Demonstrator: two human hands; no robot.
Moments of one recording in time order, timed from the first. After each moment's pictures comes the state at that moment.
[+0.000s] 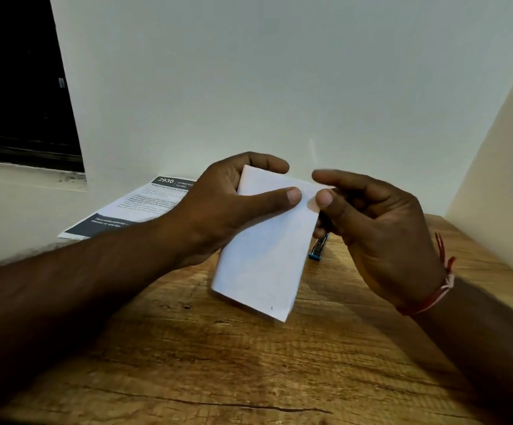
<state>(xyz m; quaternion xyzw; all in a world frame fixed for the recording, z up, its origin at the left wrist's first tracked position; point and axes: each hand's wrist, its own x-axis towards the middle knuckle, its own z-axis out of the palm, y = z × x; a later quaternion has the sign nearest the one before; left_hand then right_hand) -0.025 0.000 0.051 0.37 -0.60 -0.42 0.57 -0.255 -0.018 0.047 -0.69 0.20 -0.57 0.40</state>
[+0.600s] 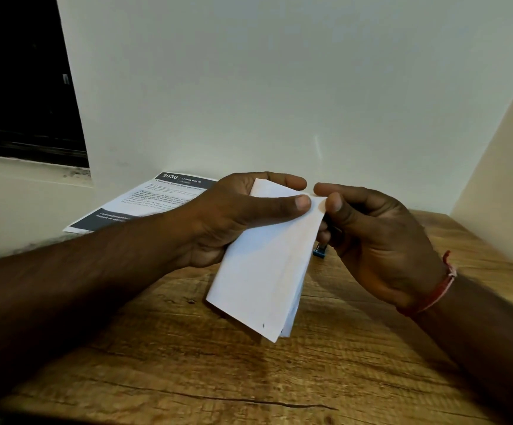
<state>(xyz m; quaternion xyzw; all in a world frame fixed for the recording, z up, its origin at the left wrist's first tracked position) -0.030 0.002 0.053 0.35 -0.54 -0.57 0.50 -0.251 -0.015 0.047 -0.62 0.19 -0.50 0.57</state>
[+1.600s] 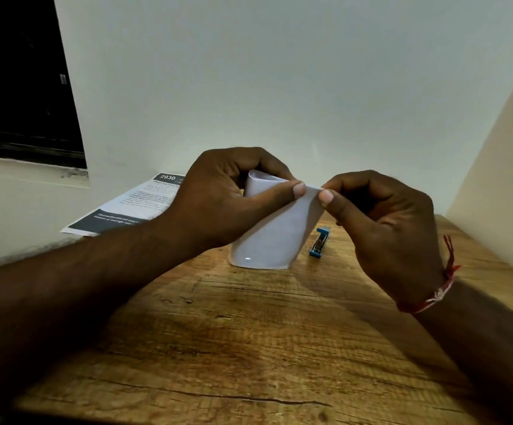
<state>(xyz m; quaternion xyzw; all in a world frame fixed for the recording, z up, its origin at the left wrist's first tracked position) -0.023 -0.001 0.051 0.41 -0.71 -0.10 0.57 -0.264 -0.026 0.041 -0.77 0.29 -0.56 0.11</state>
